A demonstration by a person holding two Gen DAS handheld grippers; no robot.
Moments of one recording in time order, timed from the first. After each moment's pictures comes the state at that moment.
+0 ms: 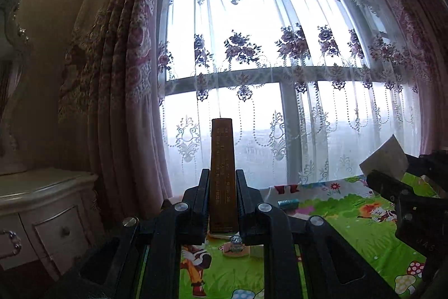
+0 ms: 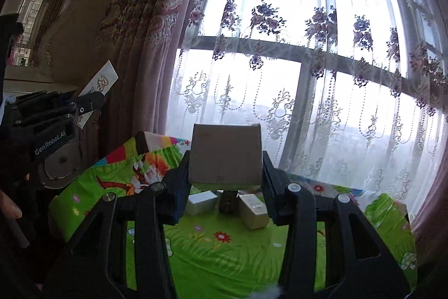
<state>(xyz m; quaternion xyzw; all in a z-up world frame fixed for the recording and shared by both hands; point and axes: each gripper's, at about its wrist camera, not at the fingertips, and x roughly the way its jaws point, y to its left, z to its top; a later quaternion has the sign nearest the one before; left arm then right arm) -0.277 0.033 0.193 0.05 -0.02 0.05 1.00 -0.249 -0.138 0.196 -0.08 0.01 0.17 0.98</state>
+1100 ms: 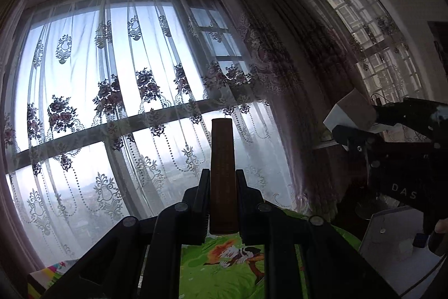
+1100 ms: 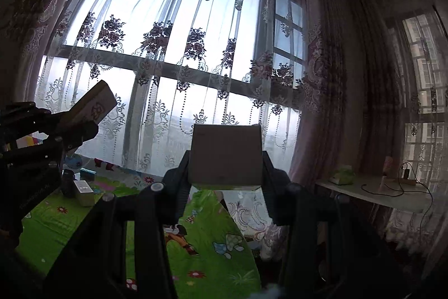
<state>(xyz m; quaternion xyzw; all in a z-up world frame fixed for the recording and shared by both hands) -0.326 -0.259 0.200 0.17 -0.09 -0.30 0.93 -0.357 -0.391 0.207 -0.06 -0.01 -0.18 0.98</state>
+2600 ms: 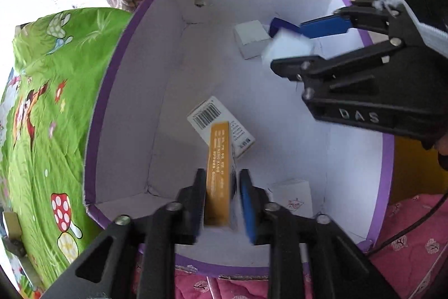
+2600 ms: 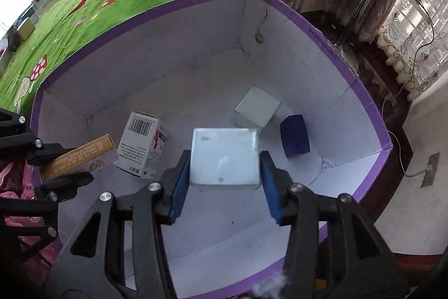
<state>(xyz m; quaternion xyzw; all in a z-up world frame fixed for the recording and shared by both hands) -0.367 -0.412 -0.023 0.45 0.44 -0.48 0.62 -0.393 -0.515 -0.001 0.13 0.55 -0.20 0.80</state>
